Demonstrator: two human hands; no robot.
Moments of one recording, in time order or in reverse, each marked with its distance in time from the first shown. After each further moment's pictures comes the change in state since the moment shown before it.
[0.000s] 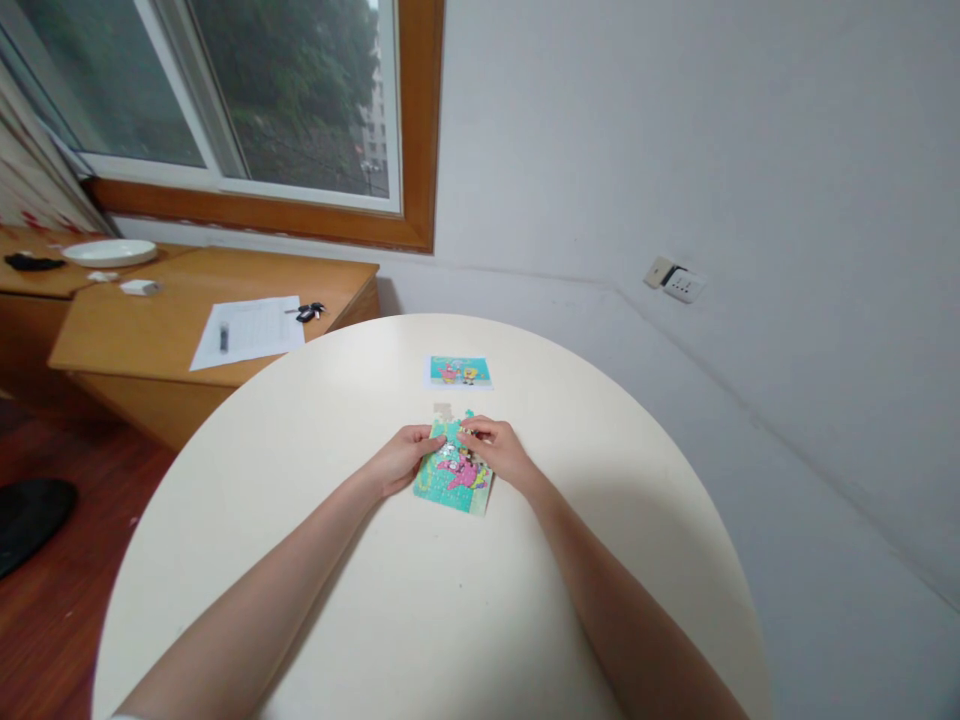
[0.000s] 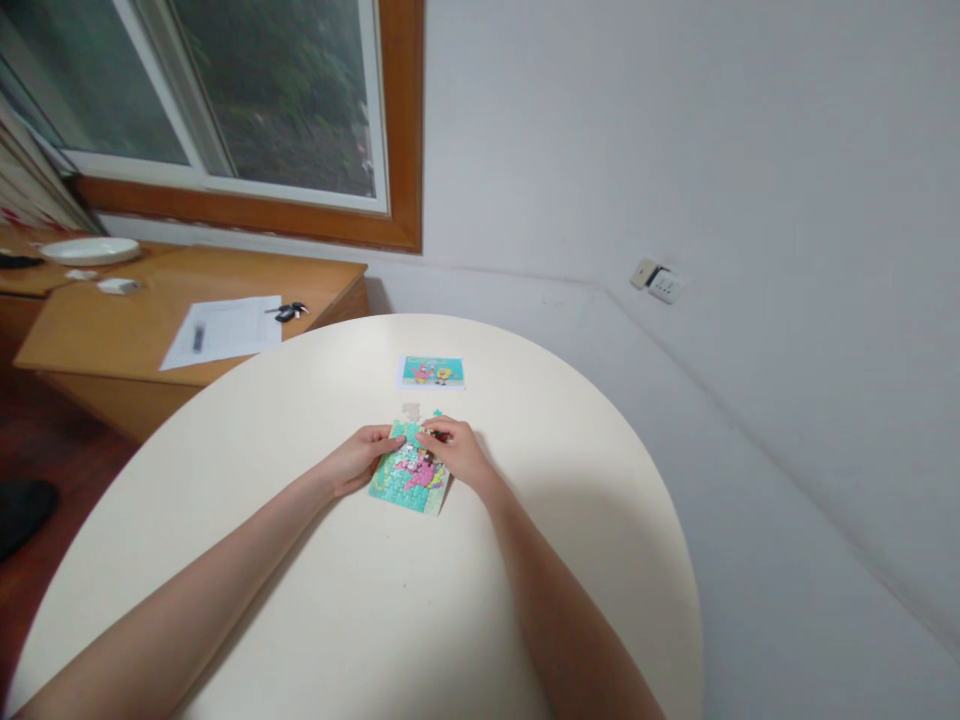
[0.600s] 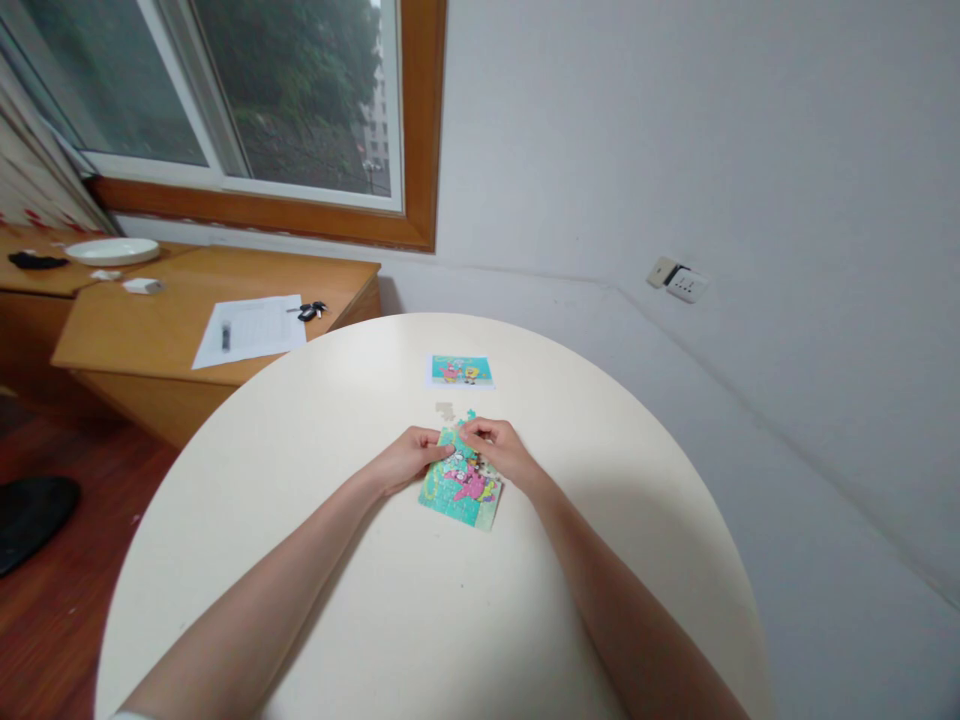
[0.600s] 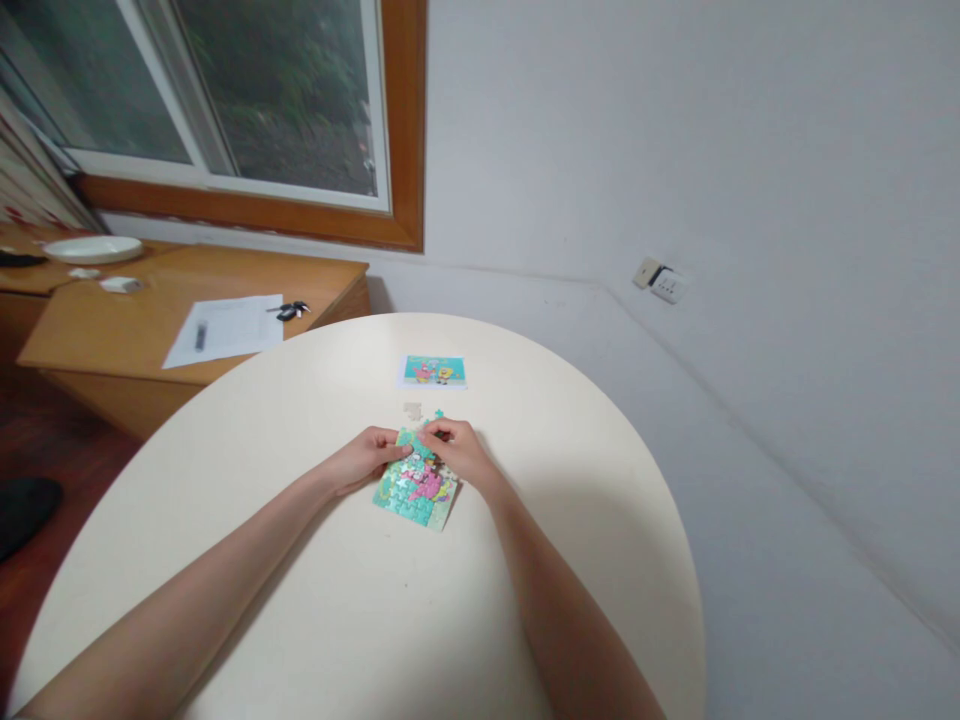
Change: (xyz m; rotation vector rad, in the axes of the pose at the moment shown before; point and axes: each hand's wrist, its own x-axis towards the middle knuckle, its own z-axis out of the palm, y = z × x) left_hand -0.003 0.003 0.002 0.161 -0.064 -0.013; right_hand -0.001 -0.008 -0.001 0.021 -0.070 0.083
